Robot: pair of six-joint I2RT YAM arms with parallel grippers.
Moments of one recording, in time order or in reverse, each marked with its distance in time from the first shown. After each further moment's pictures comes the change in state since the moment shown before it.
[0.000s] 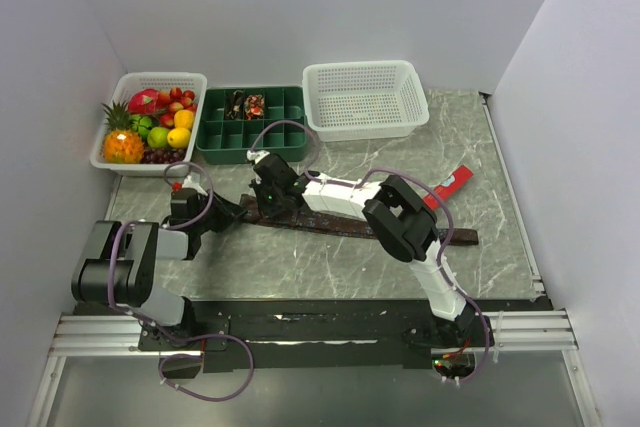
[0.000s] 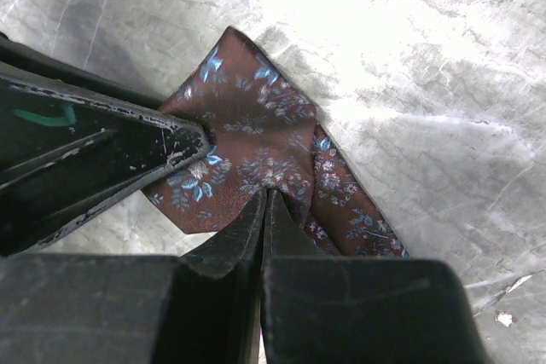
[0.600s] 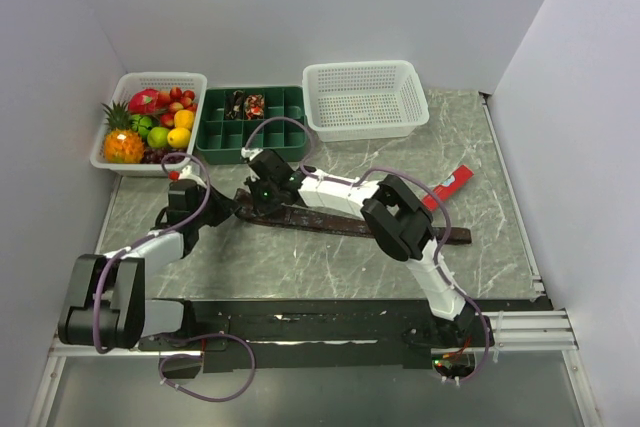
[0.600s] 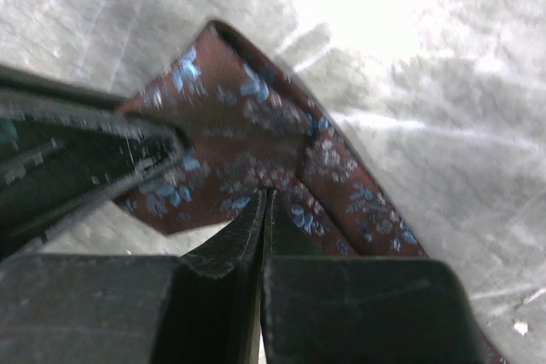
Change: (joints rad) left arm -0.031 -0.220 0.075 -0.304 -0.105 0.127; right arm -0.001 0.024 0.084 -0.069 -0.048 -0.003
